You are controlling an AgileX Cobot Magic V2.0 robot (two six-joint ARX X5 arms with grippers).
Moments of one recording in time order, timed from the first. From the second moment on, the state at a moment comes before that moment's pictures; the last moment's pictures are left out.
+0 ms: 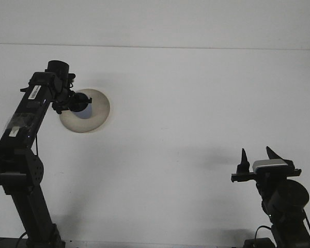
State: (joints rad) left arm 0.02 2.03 1.89 -0.97 -0.03 0.02; right arm 0.10 0.48 0.57 -0.33 0.03 -0.05
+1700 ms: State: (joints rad) left arm -0.06 1.32 1.65 -0.94 -0.02 -0.04; right arm 0.10 0.48 0.57 -0.33 0.03 -0.05
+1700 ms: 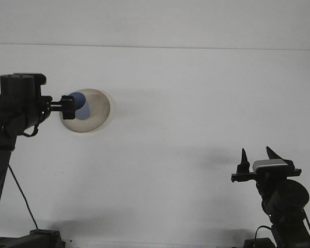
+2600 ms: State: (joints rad) left arm -0.06 0.49 0.59 -0.24 -0.02 -0.09; right arm 0.10 0.48 0.57 -0.33 0.03 -0.05
